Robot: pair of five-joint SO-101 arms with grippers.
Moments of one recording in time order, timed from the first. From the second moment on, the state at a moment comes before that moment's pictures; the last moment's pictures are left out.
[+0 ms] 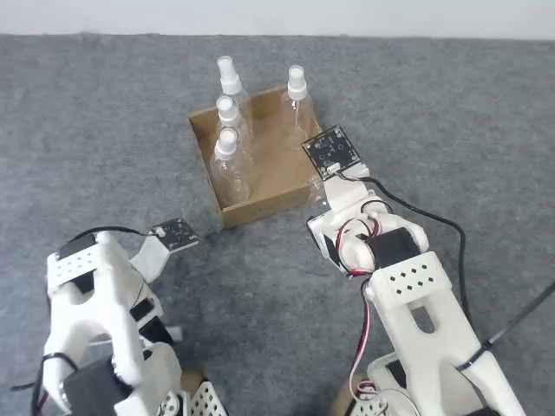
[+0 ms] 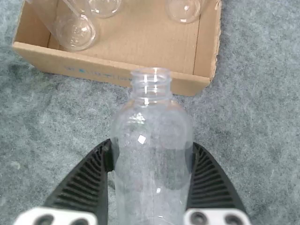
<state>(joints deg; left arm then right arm) -32.4 -20.0 61.2 75.7 -67.6 -24.7 -38.1 48.1 52.4 7.8</state>
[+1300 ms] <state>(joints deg) -32.4 -20.0 56.1 72.8 -29.2 -24.7 -38.1 48.1 52.2 7.8</state>
